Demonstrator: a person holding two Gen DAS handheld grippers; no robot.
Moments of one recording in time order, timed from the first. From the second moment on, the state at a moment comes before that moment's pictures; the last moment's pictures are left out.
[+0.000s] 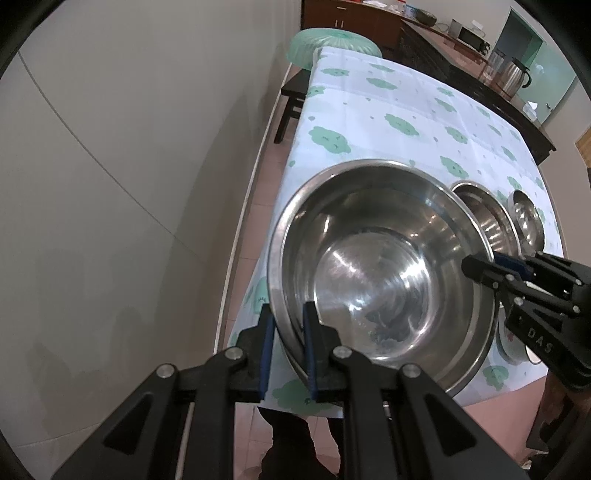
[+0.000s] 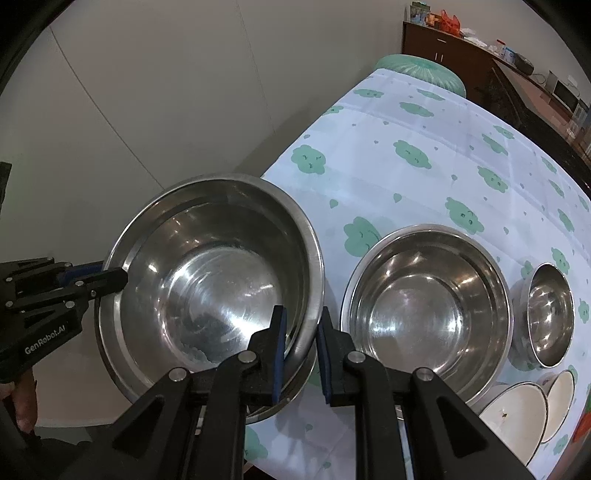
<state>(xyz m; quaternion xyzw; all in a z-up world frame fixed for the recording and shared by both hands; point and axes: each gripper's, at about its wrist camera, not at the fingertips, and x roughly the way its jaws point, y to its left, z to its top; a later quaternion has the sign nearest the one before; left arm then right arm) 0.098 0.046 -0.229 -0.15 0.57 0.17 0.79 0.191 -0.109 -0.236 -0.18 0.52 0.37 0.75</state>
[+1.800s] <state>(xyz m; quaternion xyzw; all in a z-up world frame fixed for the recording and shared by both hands) 0.087 0.042 -0.257 -0.14 0.60 0.17 0.77 0.172 -0.109 -0.262 -0.20 0.53 0.37 0.73</state>
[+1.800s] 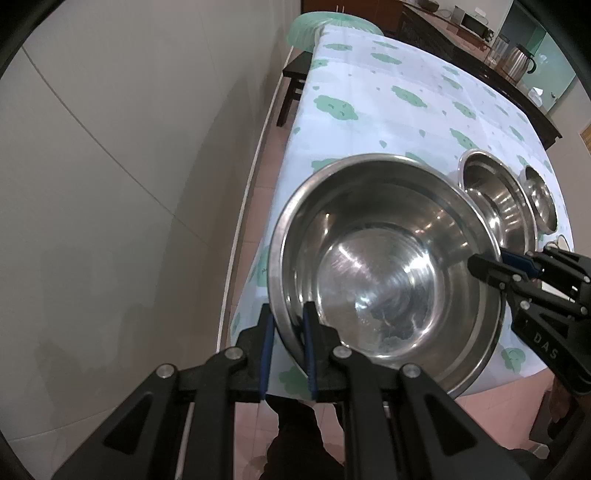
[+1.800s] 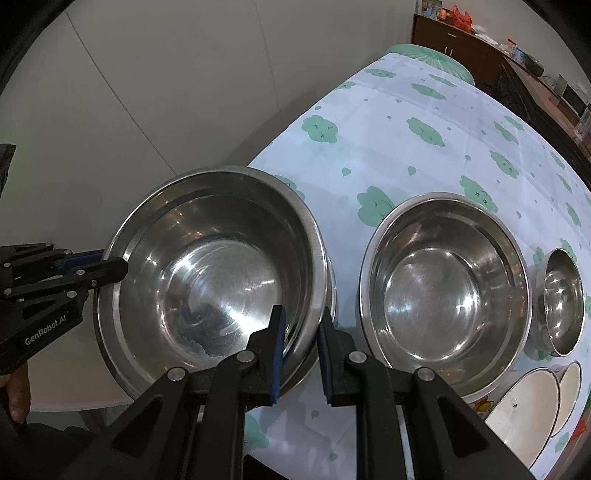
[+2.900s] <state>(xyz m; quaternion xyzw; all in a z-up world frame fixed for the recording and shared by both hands) 0.091 0.042 -0.275 -0.14 0.61 0.16 0.76 0.171 -0.109 -0.273 -0.20 0.55 0.37 0.72</state>
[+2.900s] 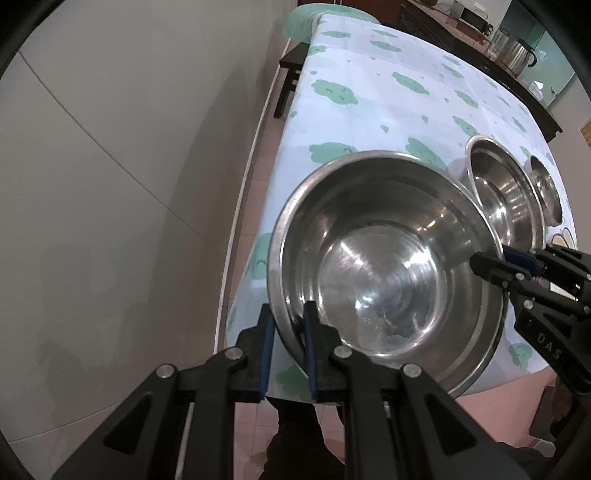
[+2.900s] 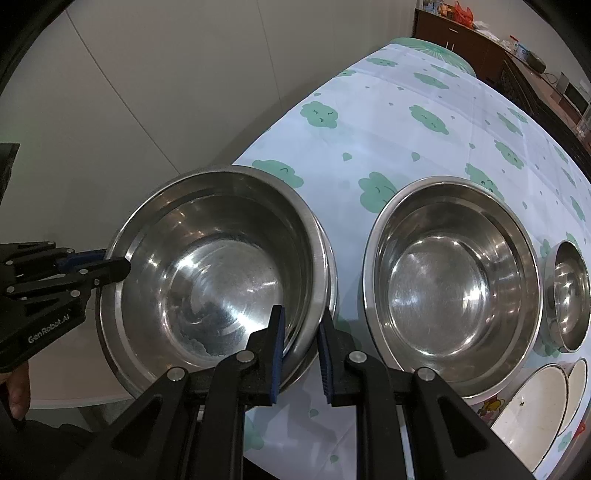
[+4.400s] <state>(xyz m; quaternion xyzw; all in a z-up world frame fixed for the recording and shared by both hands) 0.091 0.046 -0.277 -0.15 0.61 0.16 0.76 0.170 -0.107 -0.273 -0.21 0.54 0.39 0.72</state>
